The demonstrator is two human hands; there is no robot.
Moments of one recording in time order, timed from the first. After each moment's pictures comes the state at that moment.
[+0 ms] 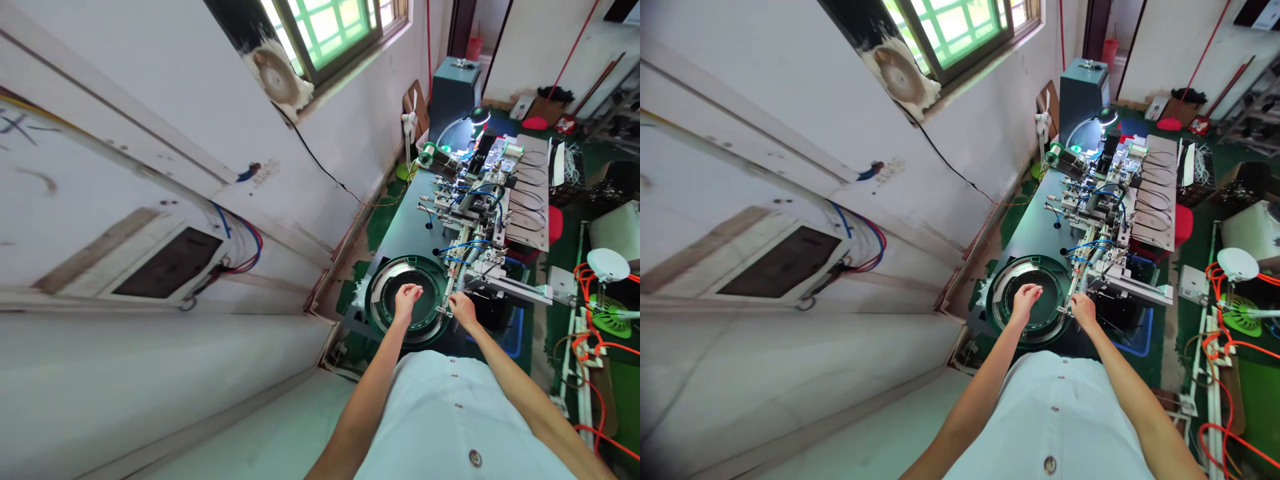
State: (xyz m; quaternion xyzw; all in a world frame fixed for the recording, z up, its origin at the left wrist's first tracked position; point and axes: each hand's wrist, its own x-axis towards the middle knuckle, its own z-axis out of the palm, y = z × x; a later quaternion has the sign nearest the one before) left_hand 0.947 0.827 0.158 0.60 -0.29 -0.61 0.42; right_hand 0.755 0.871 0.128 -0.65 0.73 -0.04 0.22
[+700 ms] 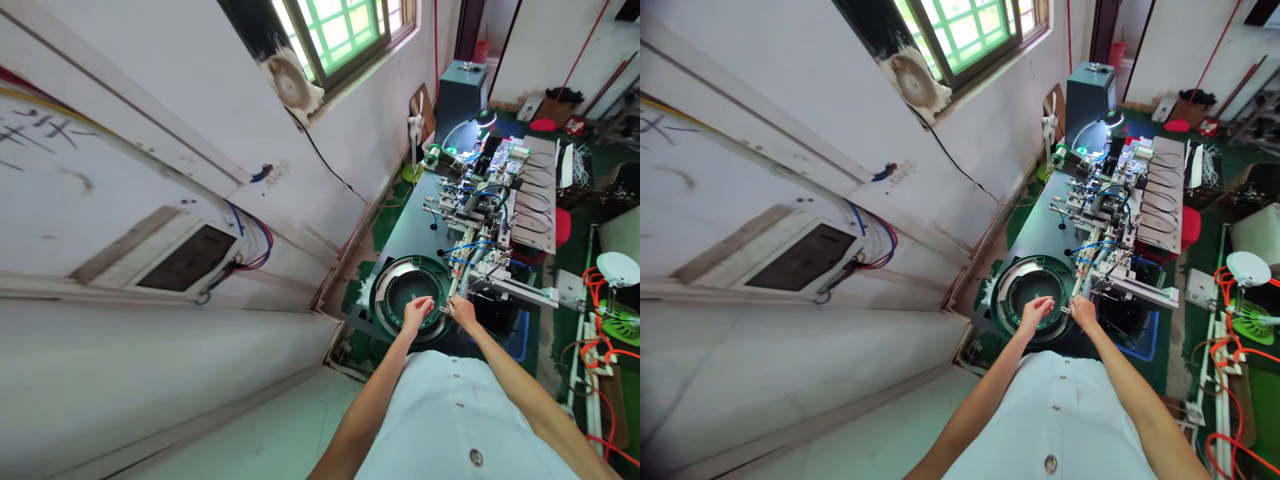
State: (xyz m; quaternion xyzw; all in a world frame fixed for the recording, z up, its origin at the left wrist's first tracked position) left_hand 0.943 0.863 0.163 0.56 -0.27 -0.68 0.39; right_hand 0.766 0.871 0.128 -0.69 0.69 0.05 0.20
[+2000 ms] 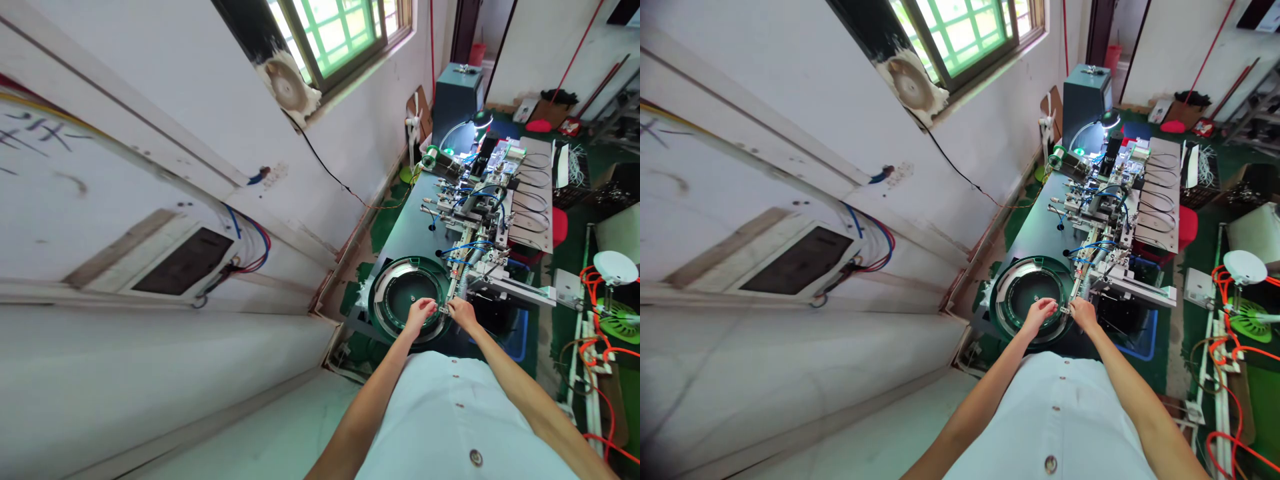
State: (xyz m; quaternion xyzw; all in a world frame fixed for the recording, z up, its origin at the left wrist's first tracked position) left_hand 0.934 0.862 0.149 0.53 -0.28 -0.71 0.35; right_hand 0.761 0.875 0.127 -0.70 0.67 0.05 0.22
